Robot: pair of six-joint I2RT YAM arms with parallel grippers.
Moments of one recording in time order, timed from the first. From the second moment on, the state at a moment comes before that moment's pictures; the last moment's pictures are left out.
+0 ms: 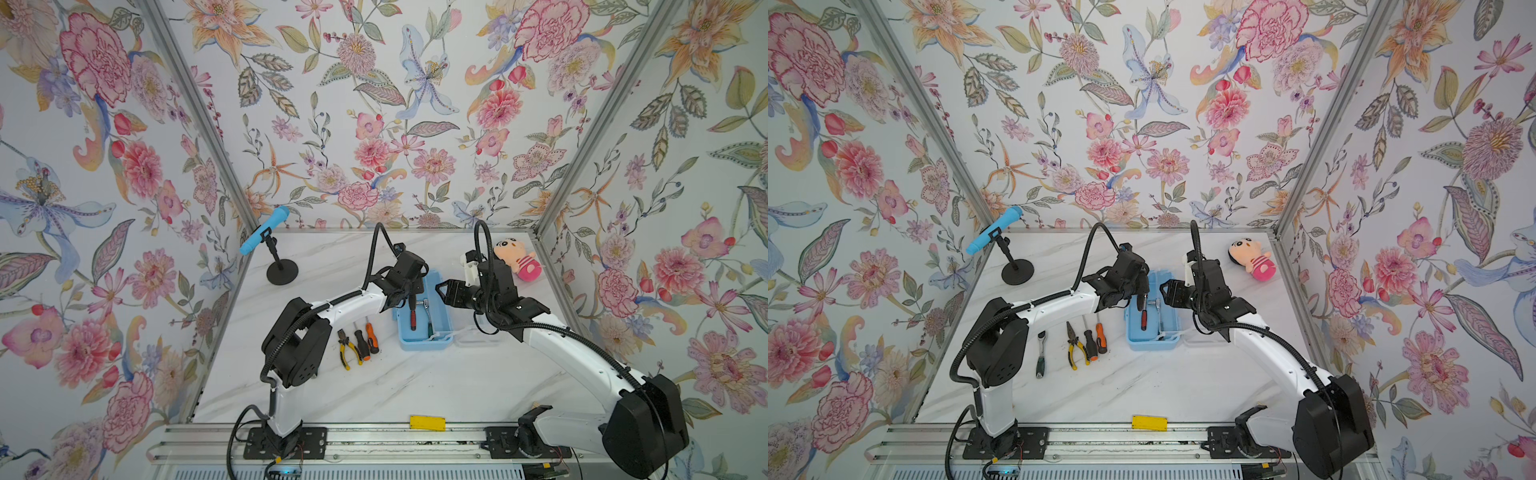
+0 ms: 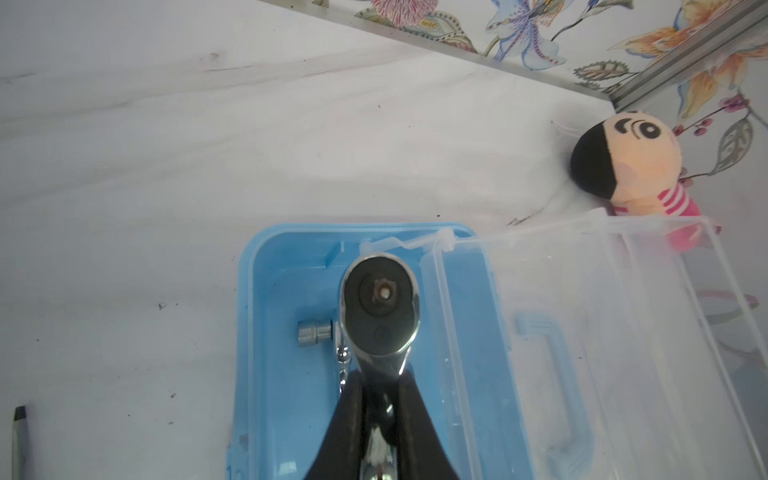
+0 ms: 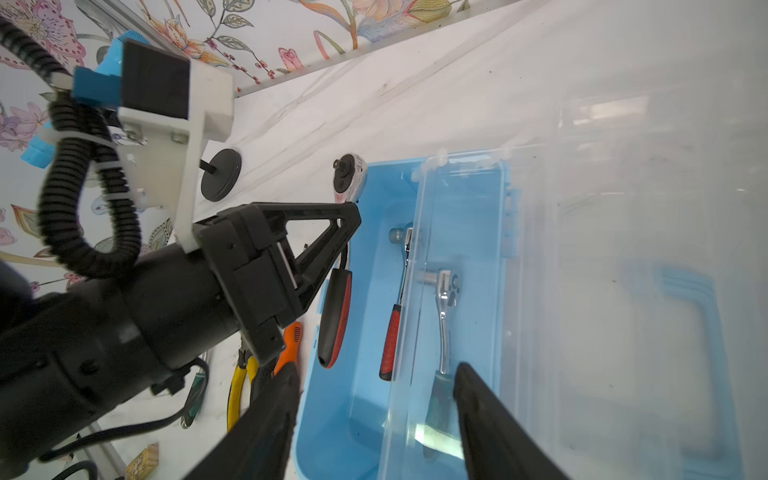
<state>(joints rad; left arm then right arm) -0.76 1.97 1.47 -0.28 -0.24 -0.69 0.47 1.26 0.92 -0.26 -0.18 0.51</state>
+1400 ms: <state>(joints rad) -0.76 1.72 1.45 -0.44 -0.40 -0.60 0.48 1.21 0.99 -0.29 -0.23 0.49</state>
